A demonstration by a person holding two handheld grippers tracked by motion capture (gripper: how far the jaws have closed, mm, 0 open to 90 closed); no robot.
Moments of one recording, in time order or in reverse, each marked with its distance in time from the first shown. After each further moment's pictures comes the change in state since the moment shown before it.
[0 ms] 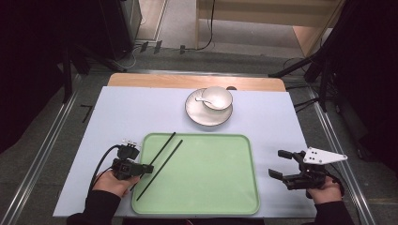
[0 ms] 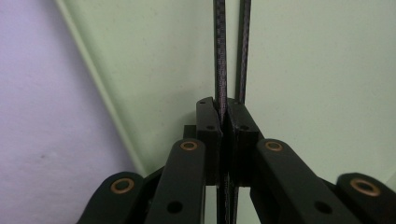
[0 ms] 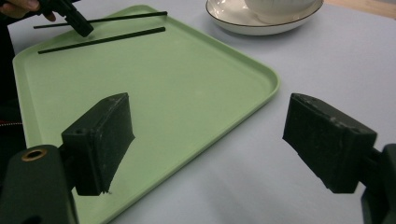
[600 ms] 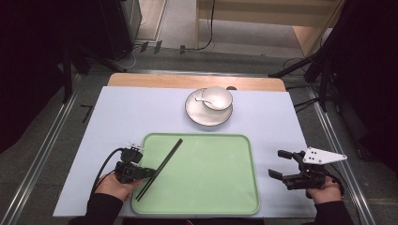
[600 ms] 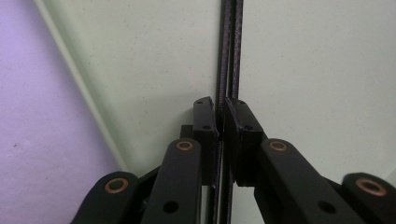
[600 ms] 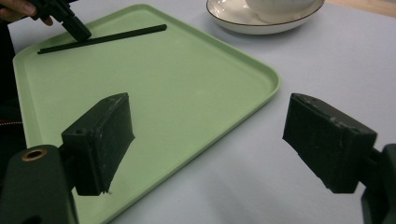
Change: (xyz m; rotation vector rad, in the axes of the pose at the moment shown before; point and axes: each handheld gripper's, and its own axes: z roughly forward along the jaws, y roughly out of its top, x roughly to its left) left arm -0.009 -0.005 0.004 0.023 0.016 0.012; right arm 0.000 0.000 0.001 0.005 0.002 -0.002
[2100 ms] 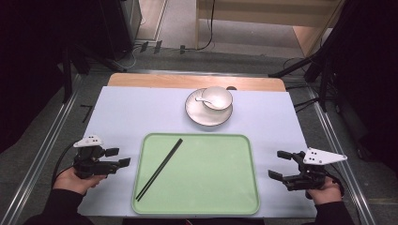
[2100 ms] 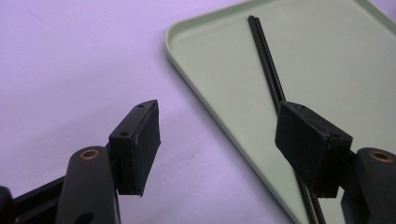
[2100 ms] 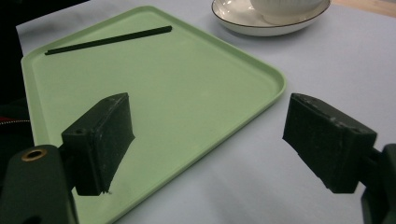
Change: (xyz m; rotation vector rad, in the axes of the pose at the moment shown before) left arm 0.073 -0.022 -0.073 -0.346 -0.013 0.210; right arm 0.002 0.000 0.000 -0.005 0.018 0.001
